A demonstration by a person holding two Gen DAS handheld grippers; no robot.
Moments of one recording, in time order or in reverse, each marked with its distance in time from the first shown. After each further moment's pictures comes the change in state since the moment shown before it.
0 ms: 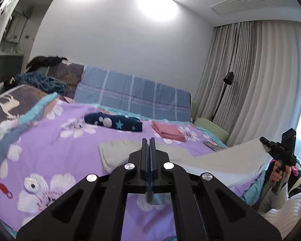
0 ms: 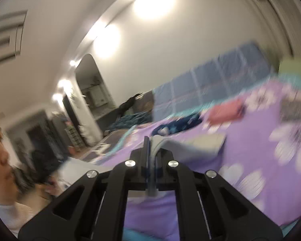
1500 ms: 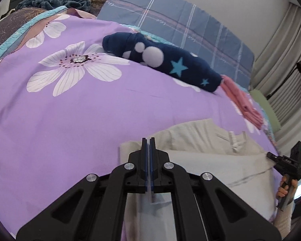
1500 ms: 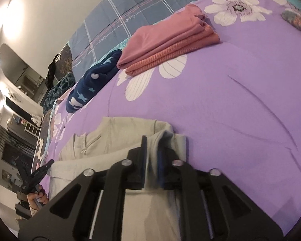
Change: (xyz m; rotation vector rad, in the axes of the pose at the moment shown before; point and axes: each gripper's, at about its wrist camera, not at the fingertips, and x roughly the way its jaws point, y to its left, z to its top) left arm 0.395 0.169 -0.051 -0.255 0.488 0.205; right arm 0.369 -0.241 -0.053 0.349 0.502 -0.300
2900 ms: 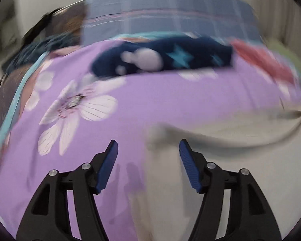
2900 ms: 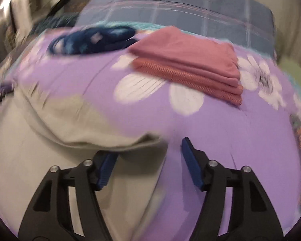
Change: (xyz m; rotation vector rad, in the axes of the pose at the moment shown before) left arm 0.055 -0.036 0.044 0.333 0.006 0.304; right arm 0.059 0.022 0.047 -0.417 0.037 -0.244
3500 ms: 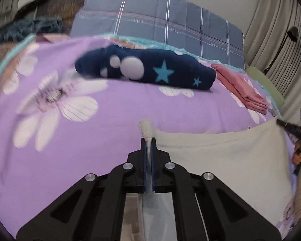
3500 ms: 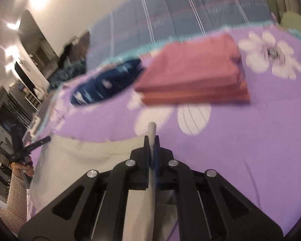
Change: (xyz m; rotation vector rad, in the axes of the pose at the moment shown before) left arm -0.020 0.011 0.002 -0.083 -0.004 -0.243; right arm -0.045 -0.021 0.008 0.163 -0.120 0.235
